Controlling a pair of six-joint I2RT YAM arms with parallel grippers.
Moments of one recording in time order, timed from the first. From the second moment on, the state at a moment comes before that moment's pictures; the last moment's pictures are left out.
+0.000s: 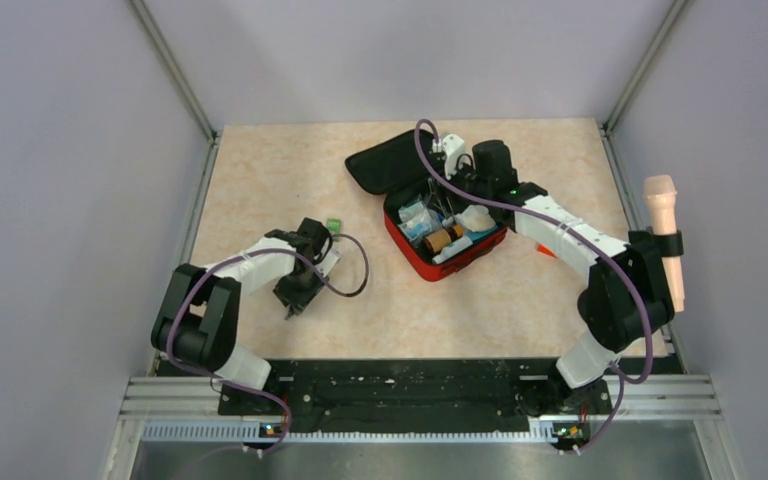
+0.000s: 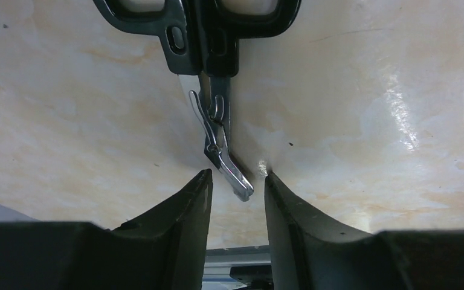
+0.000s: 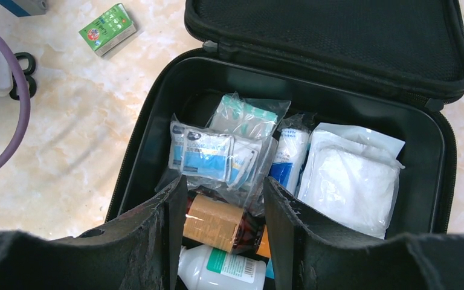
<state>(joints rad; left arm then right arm) -0.35 1.52 0.82 -0.79 -0.15 0.24 0.45 1.62 1.21 -0.16 -0.36 -0.19</state>
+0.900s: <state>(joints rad) -0.24 1.60 0.89 -0.92 -0.01 0.42 0.46 1.62 1.17 -0.04 -0.81 -0.38</state>
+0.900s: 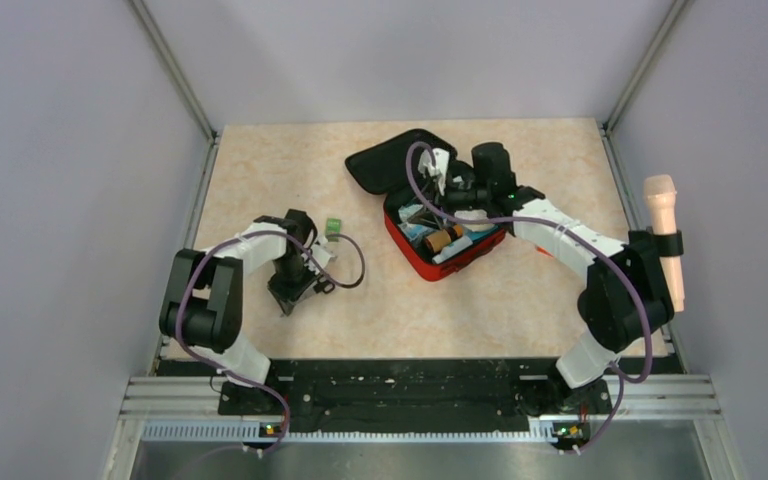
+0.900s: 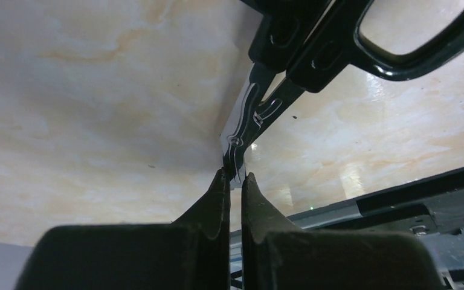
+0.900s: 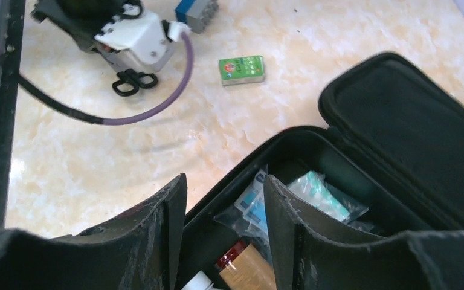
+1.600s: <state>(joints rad) -0.19 1.74 1.04 -1.00 0.17 0.45 0.65 1.73 1.08 -0.28 -0.88 -1.47</state>
